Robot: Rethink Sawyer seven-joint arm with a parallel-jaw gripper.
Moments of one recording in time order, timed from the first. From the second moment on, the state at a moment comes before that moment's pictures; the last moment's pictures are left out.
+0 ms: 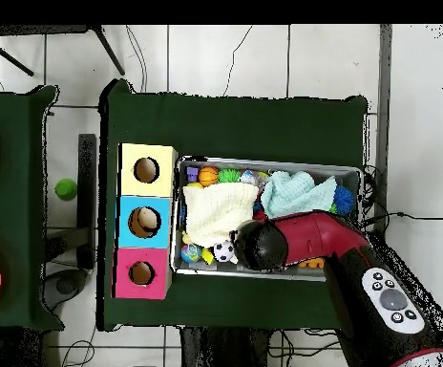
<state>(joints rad) -0.68 -0.68 0.47 1.82 -0.66 0.64 1.57</state>
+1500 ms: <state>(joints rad) -0.61 -0.60 0.47 1.77 -0.77 0.64 1.57</state>
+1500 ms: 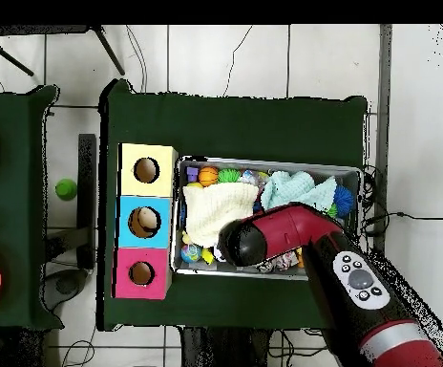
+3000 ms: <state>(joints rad) -0.53 -0.53 0.44 1.67 -0.84 0.68 1.57</state>
